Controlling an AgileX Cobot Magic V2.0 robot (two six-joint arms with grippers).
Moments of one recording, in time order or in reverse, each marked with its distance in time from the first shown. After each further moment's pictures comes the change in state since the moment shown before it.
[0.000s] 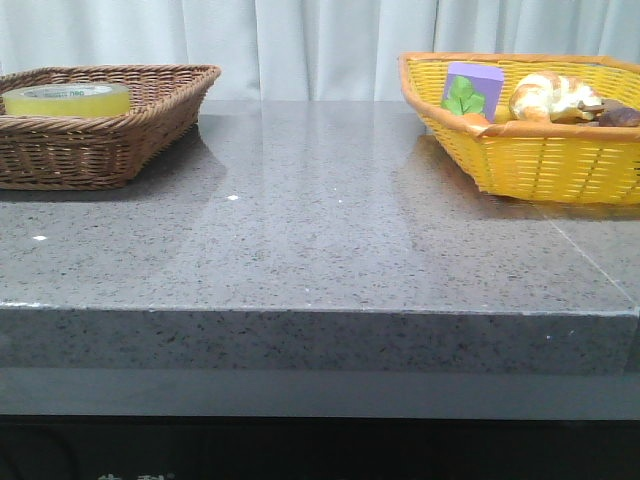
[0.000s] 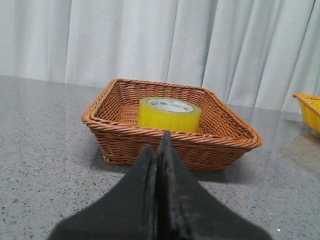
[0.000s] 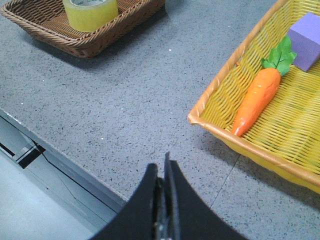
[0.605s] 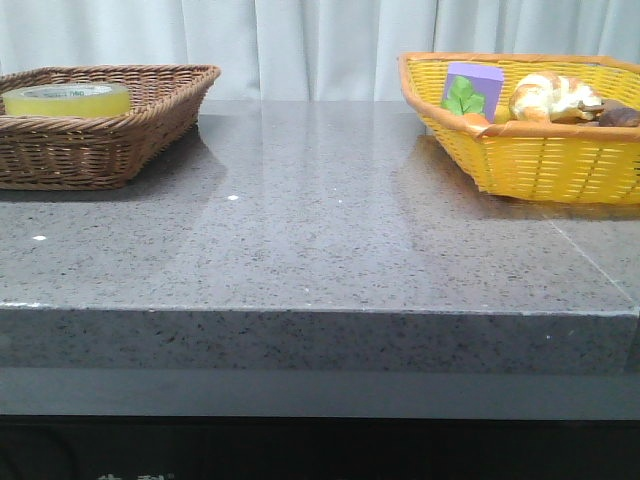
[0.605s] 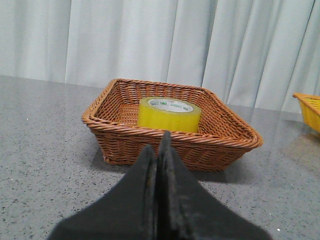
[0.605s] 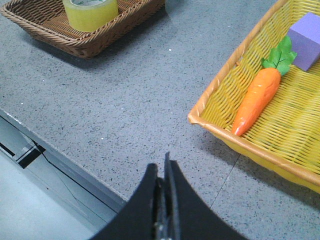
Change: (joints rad) left arm 0.000 0.000 0.000 0.000 0.000 0.000; right arm 0.000 -0.004 0.002 0.000 0.000 0.000
